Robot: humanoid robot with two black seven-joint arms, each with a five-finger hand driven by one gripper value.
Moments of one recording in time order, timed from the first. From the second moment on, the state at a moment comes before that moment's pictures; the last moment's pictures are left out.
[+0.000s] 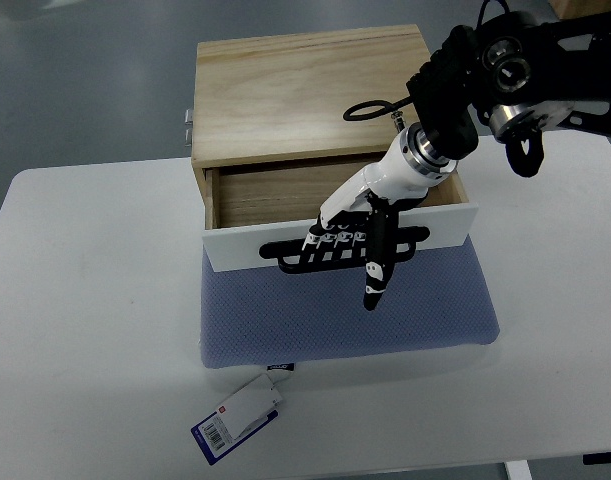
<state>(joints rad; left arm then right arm) -0.01 0.00 -0.08 -0.25 0.00 -0.03 0.10 1.79 -0.47 -0.26 1.49 -0.27 0.61 -0.45</state>
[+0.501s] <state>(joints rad) -0.01 0.00 -0.08 -0.25 0.00 -0.03 0.10 1.82 -0.51 -0.26 1.51 -0.26 0.61 -0.45</state>
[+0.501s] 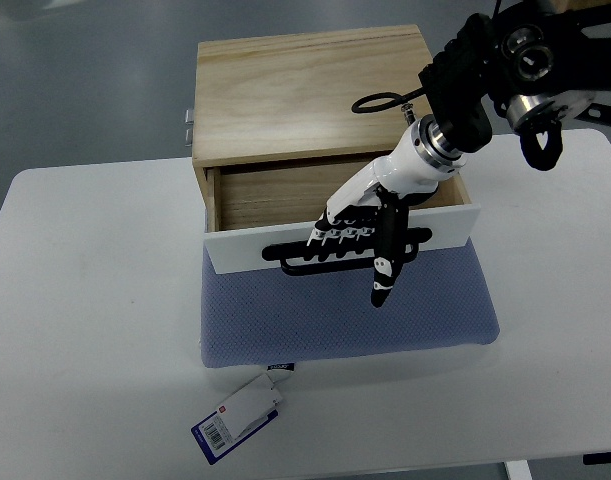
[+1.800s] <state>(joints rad) -0.01 0.00 -0.08 -0.26 0.00 -0.02 0.10 1.01 -0.38 1.19 0.69 -0.12 0.41 0.05</state>
